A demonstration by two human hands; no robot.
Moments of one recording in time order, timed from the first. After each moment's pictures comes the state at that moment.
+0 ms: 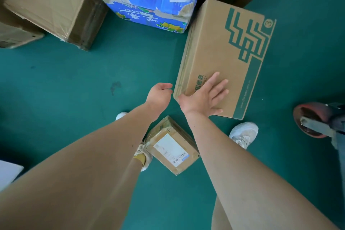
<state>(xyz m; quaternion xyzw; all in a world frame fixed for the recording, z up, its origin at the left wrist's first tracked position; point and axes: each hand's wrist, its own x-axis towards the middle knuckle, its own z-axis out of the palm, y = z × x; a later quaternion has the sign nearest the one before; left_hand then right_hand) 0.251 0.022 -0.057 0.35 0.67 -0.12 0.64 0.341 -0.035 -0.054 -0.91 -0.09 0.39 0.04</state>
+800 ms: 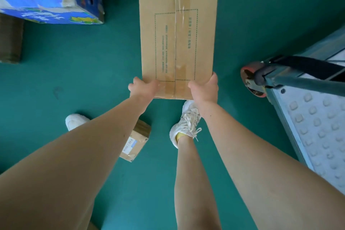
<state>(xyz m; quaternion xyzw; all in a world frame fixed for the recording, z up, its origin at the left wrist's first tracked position) 0.442 -0.100 -0.030 0.43 0.71 -0.23 0.50 0.555 -0.201 -0.027 -0.85 0.13 0.45 0.25</state>
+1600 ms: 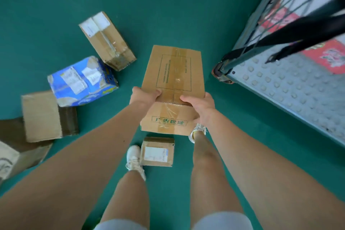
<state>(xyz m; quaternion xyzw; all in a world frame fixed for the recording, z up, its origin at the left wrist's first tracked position) 0.457 -0.065 0.211 0.58 0.62 -0.22 0.48 0.518 -0.230 0.206 -0.71 0.33 0.44 0.44</state>
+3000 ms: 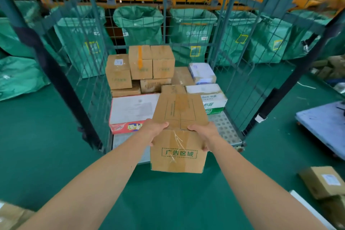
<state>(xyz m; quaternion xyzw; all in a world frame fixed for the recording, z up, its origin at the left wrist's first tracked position) 0.482 -0.572 0.644 0.79 0.15 -0.30 0.51 0.419 -0.746 0.642 -0.67 0.41 0.06 0.62</state>
